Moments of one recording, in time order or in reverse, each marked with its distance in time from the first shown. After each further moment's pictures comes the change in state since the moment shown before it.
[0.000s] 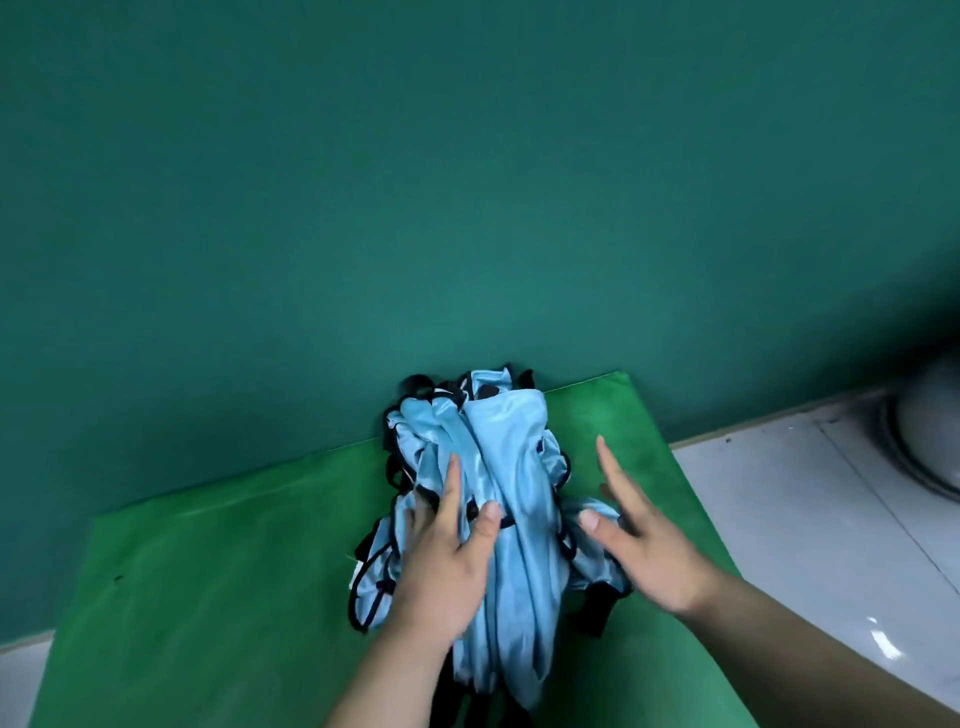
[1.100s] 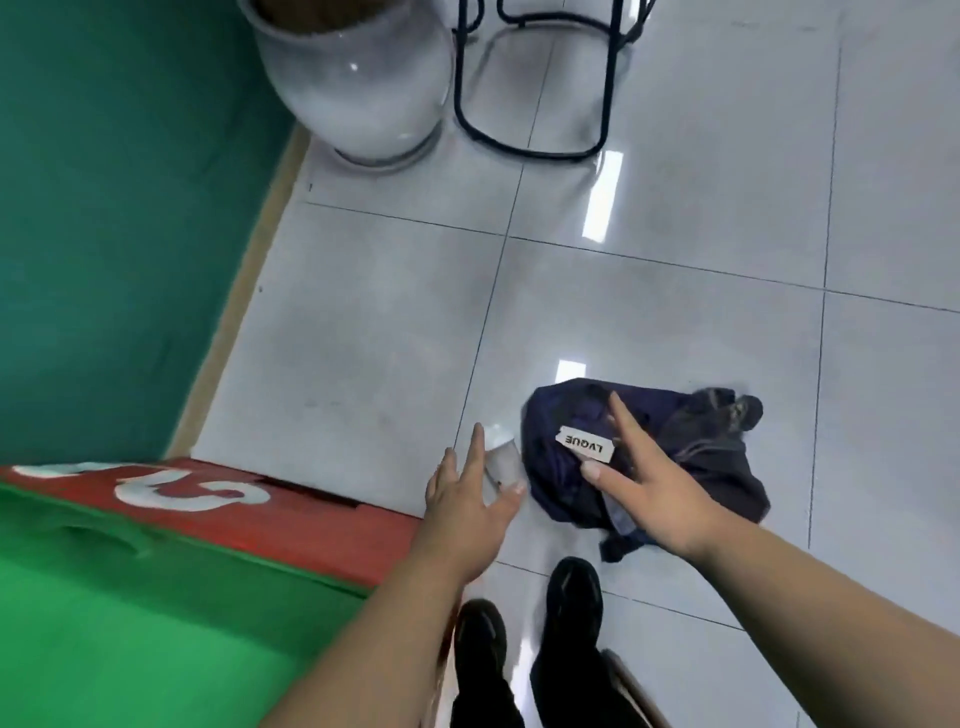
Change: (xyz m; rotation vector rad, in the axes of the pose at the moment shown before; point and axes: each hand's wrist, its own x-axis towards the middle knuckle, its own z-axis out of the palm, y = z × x) left_hand -0.255 0.122 0.645 0.653 -0.873 0.456; right_hand -0.538 0.514 -0.121 0.628 0.768 0.598
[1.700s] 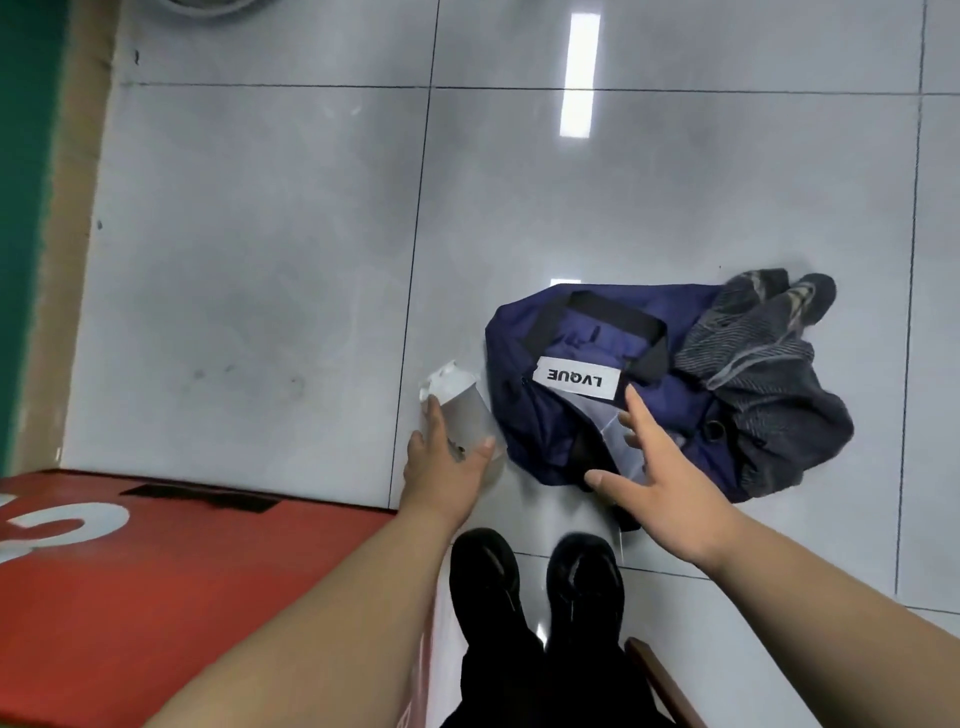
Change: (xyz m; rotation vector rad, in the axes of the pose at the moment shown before) left_hand 0.212 -0.135 0.182 0.011 0.011 -0.207; right_hand 0.104 0.235 0.041 0.068 0.056 0.153
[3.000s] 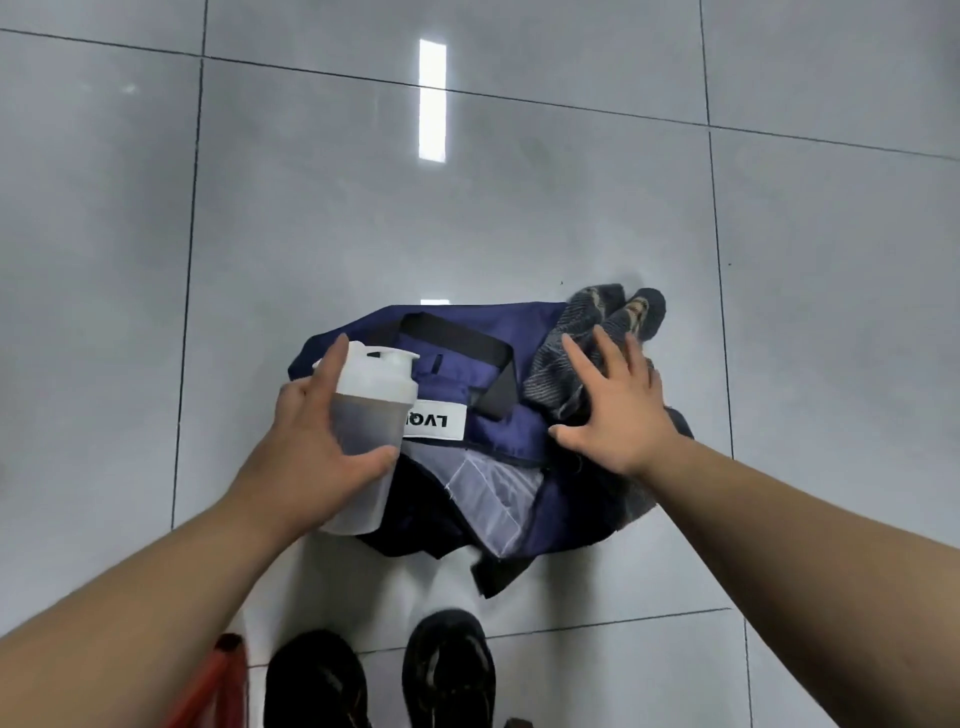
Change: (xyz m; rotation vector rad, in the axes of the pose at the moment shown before) left_hand 0.060 0.091 0.032 0.097 -0.051 0.459; right_hand 0.120 0.115 -0.133 -0.868 0.319 0.109
